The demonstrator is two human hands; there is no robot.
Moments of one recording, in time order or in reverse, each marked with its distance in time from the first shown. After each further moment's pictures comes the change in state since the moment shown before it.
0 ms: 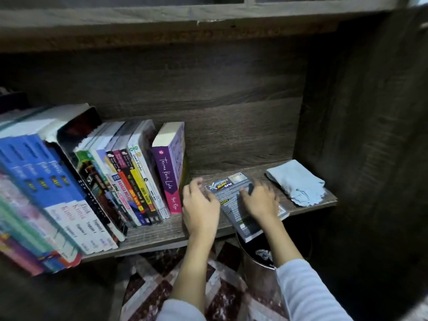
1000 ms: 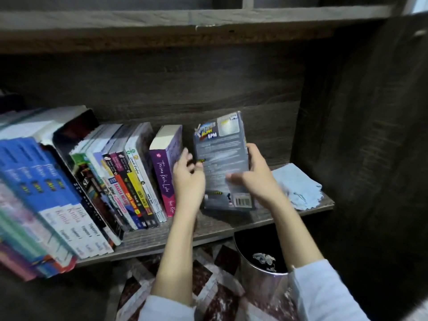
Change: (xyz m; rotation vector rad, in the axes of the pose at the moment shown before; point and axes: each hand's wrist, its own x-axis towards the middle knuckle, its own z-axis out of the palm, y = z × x) left_hand 0.045 0.035 -0.025 -0.550 -0.114 -0.035; right_hand -0.018 -0.045 -0.067 0.873 -0.135 -0.366
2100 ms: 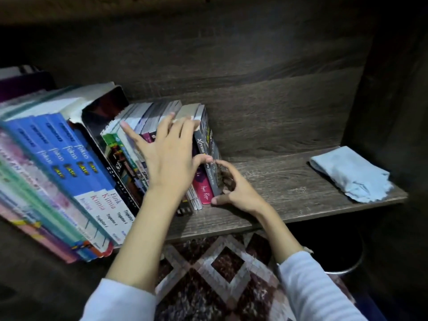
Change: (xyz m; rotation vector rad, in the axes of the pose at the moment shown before) left_hand 0.042 0.006 -0.096 1.284 0.048 0.700; right_hand 0.026 0.107 0.110 0.178 -0.435 0.108
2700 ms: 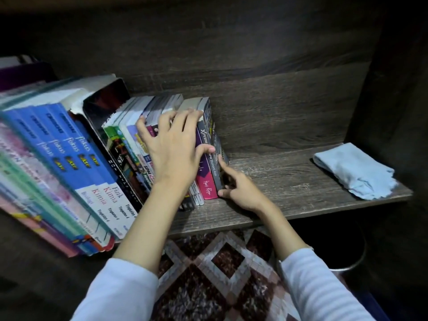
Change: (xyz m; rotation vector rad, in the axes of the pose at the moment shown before) left_hand -0.004 0.005 0.005 0.097 0.126 -0.016; right_hand 0.001 -0.004 0.001 -0.431 0.035 0.038
